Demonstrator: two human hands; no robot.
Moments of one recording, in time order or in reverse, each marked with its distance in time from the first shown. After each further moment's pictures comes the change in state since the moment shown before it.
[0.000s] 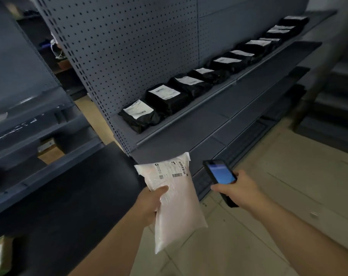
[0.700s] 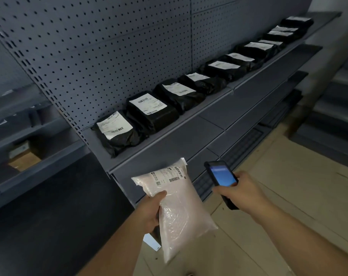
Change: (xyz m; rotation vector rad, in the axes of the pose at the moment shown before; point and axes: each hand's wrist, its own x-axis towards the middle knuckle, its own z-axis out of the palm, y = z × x) left_hand 0.123 0.054 0.072 -0.147 -0.013 -0.142; right_hand 0.145 -0.036 -0.051 -0.027 0.013 -0.005
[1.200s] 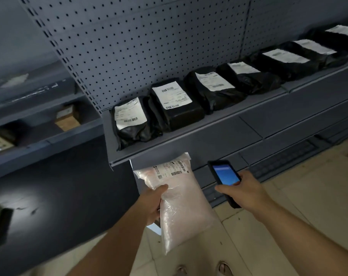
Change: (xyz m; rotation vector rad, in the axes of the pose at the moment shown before) left_hand 0.057 0.016 0.025 -0.157 0.265 -0.050; right_hand 0.144 -0.019 0.006 -0.196 -0.249 -0.071
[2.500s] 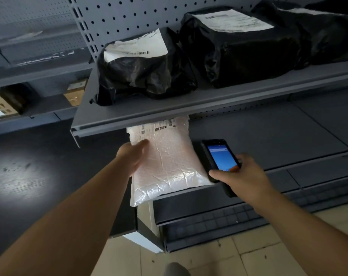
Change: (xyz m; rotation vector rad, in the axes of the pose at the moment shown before) left_hand 0.267 0.052 -0.082 0.082 0.432 0.255; right_hand 0.194 -0.001 0.150 -0.065 -0.010 -0.226
